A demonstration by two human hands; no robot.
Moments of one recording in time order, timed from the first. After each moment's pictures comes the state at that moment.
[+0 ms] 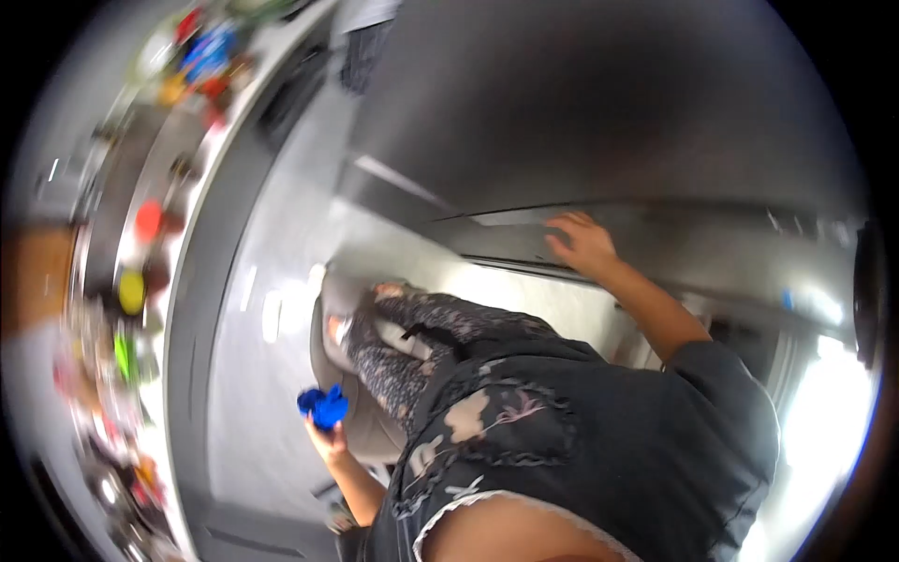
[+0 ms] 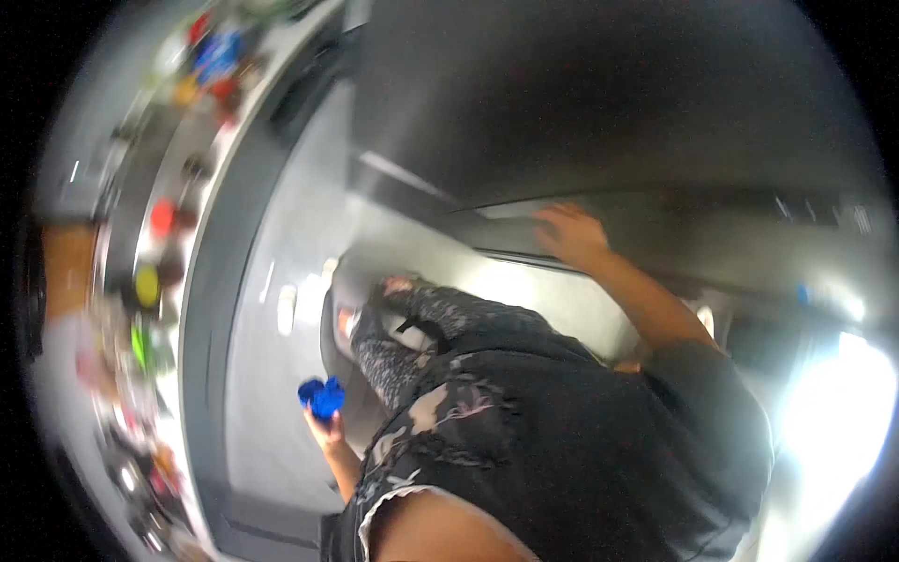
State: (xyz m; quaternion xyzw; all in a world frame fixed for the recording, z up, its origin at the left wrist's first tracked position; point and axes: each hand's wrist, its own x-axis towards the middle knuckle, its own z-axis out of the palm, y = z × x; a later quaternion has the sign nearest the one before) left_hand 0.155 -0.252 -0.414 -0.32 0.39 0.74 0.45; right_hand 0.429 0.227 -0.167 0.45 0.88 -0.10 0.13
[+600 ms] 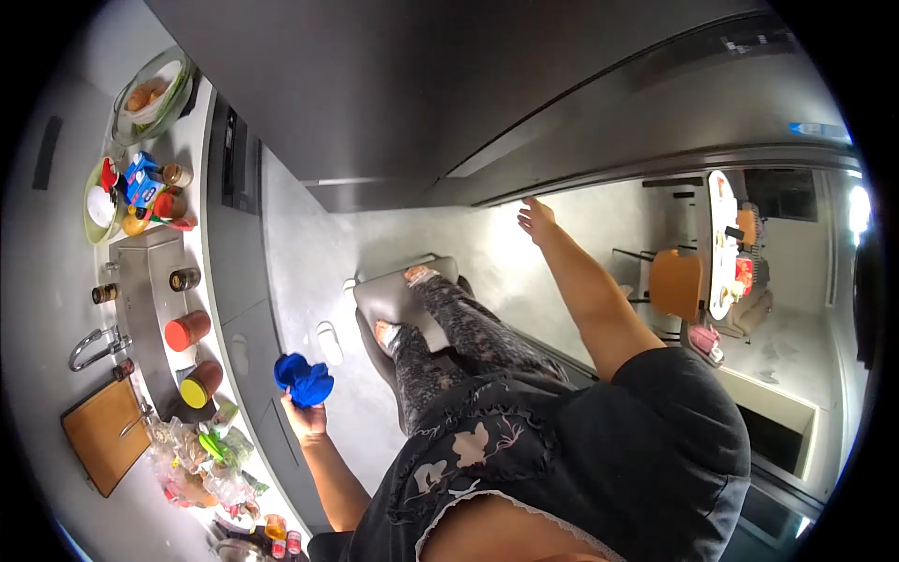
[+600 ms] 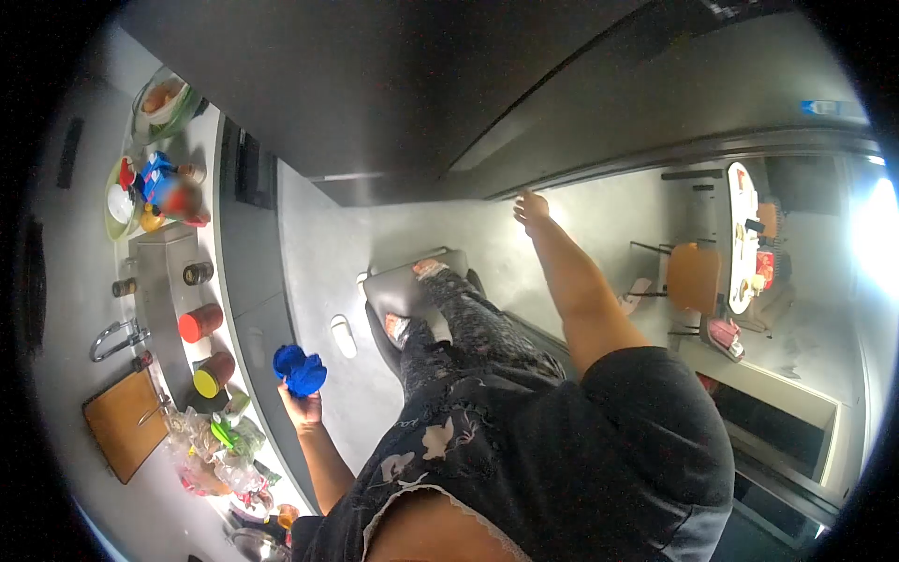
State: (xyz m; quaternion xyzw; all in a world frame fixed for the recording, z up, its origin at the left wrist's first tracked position) left_hand -0.012 -0.082 -0.328 -0.09 0.43 0.61 0.66; right_hand 0.520 0.157 -0.388 0.77 0.05 -0.51 -0.38
